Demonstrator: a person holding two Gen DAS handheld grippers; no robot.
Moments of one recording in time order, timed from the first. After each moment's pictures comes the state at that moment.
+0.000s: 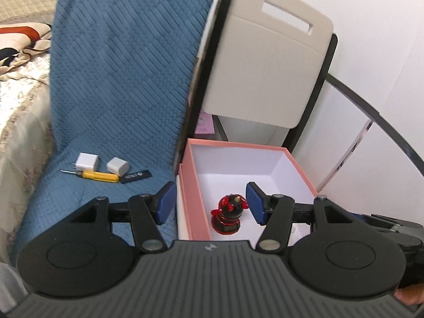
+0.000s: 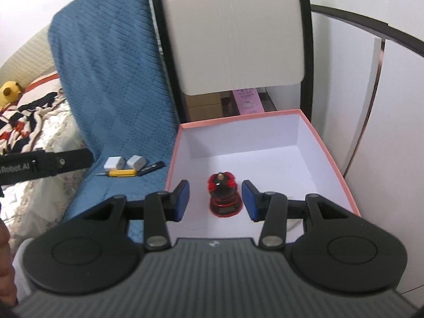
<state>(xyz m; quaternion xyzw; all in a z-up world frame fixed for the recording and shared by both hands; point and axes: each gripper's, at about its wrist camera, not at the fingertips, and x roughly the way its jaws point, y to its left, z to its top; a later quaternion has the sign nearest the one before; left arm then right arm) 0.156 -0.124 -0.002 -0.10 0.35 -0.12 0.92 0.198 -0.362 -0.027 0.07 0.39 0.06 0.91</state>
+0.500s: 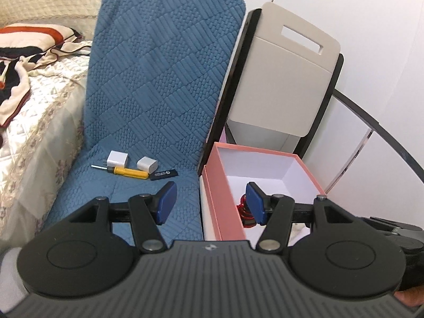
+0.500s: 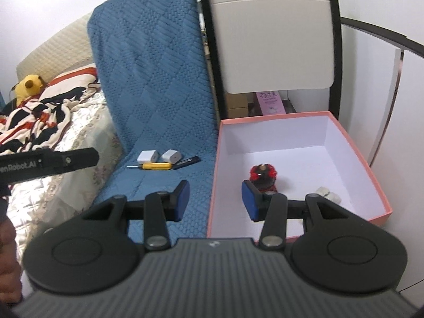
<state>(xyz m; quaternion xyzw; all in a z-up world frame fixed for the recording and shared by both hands) 0.092 -0.060 0.004 -0.12 0.32 -0.10 0.93 0.154 -0.303 -0.021 0.06 0.37 0.10 0.92</state>
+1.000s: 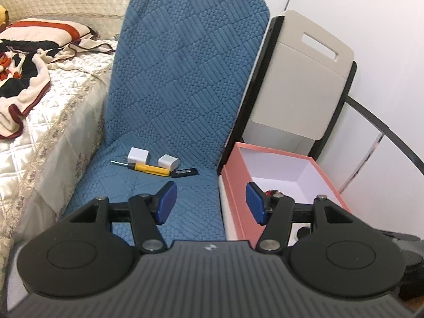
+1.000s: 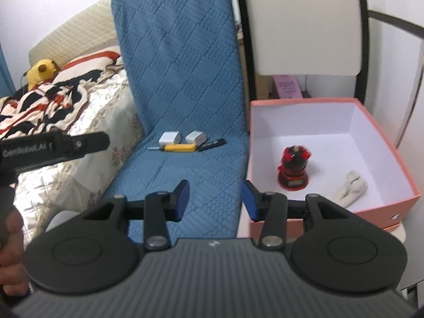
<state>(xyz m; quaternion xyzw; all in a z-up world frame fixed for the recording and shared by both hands) 0.077 -0.017 -0.014 -0.13 0.31 -0.07 0.94 0.139 -0.253 -0.044 0.05 0.39 0.14 0.91</state>
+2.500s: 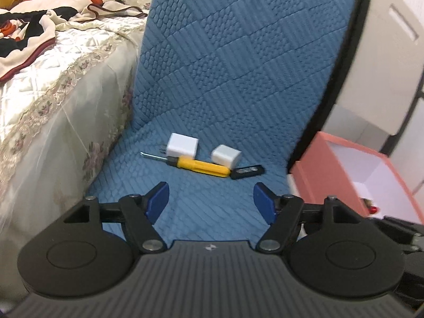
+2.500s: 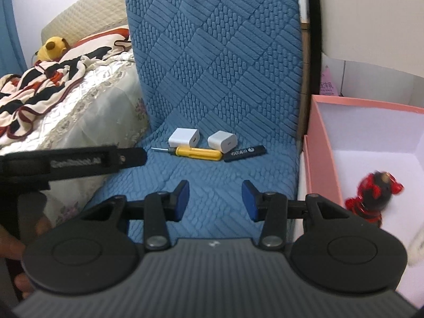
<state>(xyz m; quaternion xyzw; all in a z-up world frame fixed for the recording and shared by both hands) 0.236 0.044 -0.144 -0.13 0.36 -0.01 0.92 0.260 -0.164 -0.152 0.02 0.39 0.19 0.90</state>
